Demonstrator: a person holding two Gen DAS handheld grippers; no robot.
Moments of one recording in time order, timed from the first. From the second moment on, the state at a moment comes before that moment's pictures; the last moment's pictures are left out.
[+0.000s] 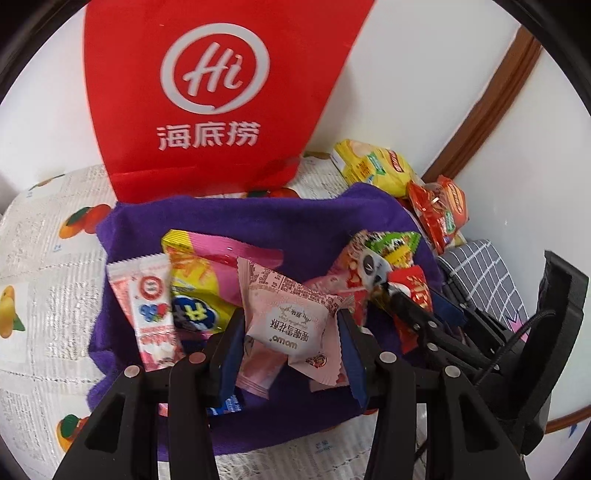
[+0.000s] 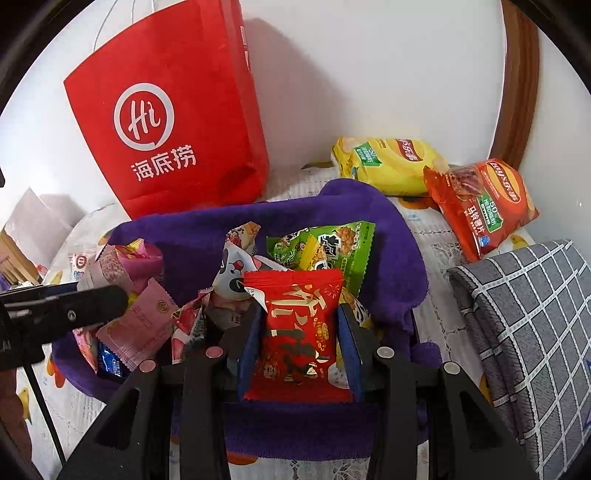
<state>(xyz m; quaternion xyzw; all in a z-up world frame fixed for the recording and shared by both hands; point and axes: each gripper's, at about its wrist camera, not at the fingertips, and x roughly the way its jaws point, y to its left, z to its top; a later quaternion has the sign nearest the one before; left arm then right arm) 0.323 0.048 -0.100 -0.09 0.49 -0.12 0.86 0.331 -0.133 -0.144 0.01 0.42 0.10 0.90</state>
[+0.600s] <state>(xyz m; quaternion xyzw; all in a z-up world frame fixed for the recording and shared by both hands) 0.328 0.046 -0.113 -0.11 0.51 -0.12 0.84 0.323 -0.135 -0.139 0.00 0.42 0.10 0.90</state>
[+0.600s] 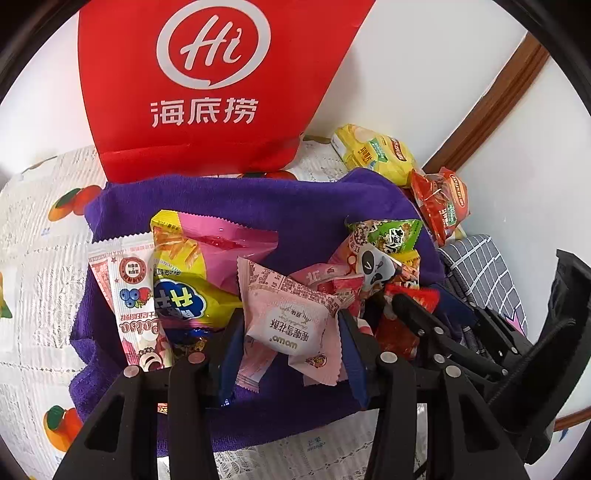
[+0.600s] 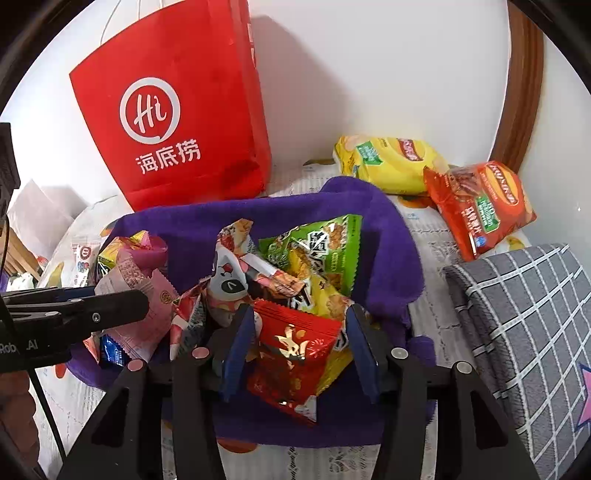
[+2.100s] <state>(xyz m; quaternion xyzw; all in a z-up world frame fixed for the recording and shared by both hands) 0.311 0.037 -0.074 -0.09 0.47 -0.13 0.87 0.280 -0.165 -0.113 0.05 0.42 0.06 0.91</state>
